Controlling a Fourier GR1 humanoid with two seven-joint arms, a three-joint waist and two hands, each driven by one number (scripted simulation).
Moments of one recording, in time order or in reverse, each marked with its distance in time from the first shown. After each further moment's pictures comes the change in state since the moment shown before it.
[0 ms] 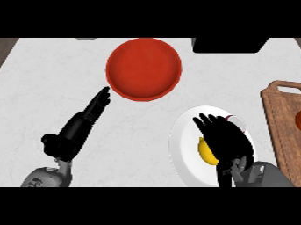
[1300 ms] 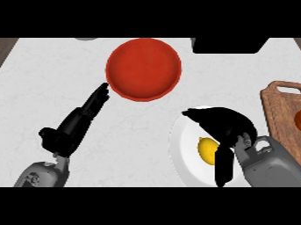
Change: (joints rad) left arm -0.047 0.075 -0.048 0.017 0.078 0.059 0.005; right arm -0.197 -0.021 -0.067 0.025 -0.540 0.080 0.189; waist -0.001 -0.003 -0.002
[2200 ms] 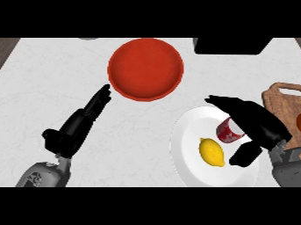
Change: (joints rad) left arm -0.002 0.014 -0.030 0.015 0.018 0.019 -0.020; right arm 0.174 -0.186 -0.077 0.038 0.307 -0.401 -0.603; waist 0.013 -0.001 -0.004
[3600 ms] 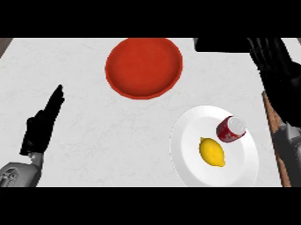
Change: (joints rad) left arm 0.026 0.120 0.142 0.209 -0.089 0.218 -0.045; right arm -0.109 0.248 -0.353 -0.006 -0.577 -0.275 -0.525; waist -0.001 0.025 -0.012
